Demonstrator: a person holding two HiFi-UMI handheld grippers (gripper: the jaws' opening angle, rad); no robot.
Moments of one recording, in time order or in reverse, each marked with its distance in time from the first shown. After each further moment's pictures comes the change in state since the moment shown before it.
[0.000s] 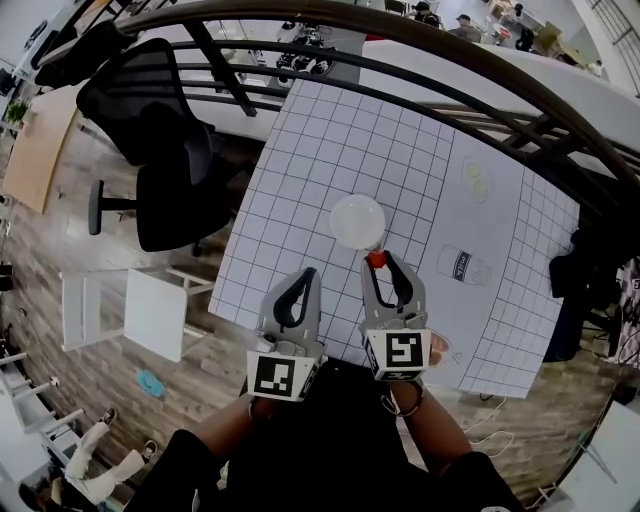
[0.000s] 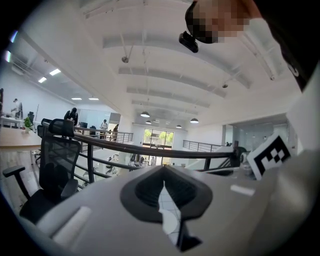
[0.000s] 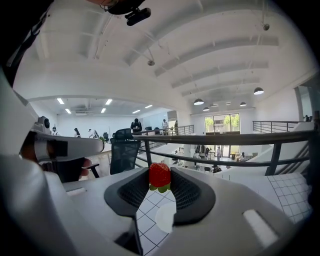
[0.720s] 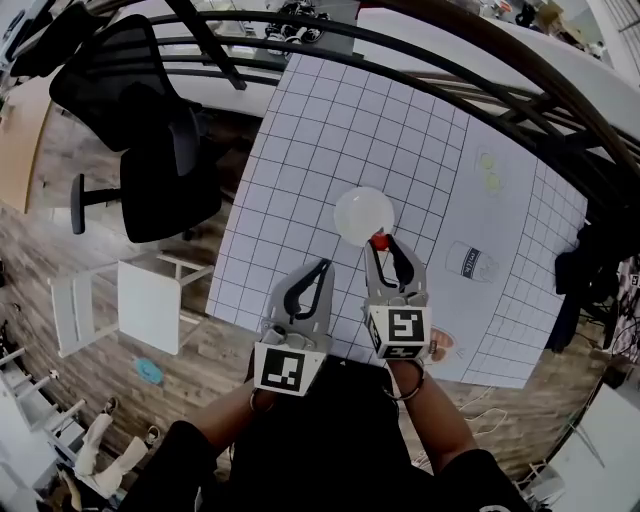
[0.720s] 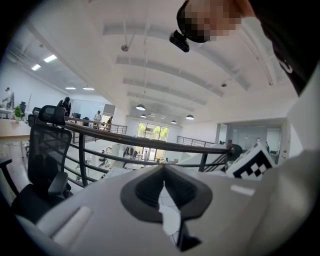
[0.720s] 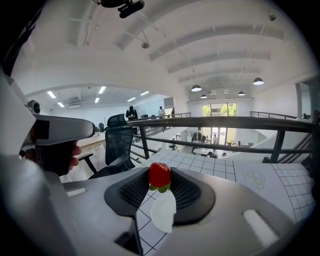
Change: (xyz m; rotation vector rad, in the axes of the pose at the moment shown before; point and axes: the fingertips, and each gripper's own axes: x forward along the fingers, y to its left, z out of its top) left arm 0.050 0.026 -0.042 -0.060 0.117 -0.091; right arm 0.079 -0.012 -0.055 0.036 0.153 -0.040
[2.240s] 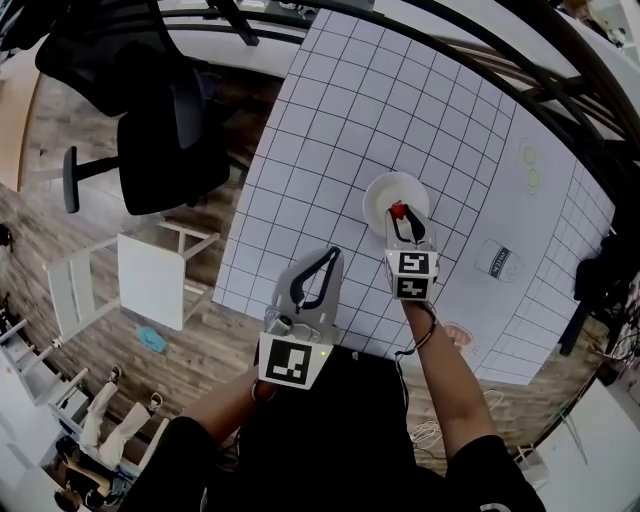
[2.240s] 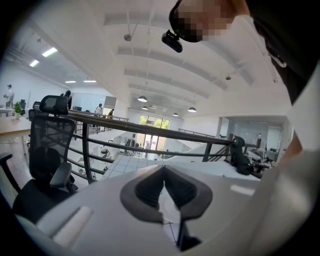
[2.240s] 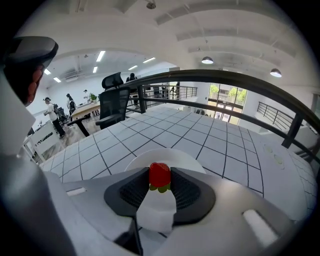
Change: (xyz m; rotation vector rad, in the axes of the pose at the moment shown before) left arm 0.018 0.058 -0.057 -0.021 0.099 0.009; right arm 0.123 -0.029 -0.155 -0.117 0.348 -0.003
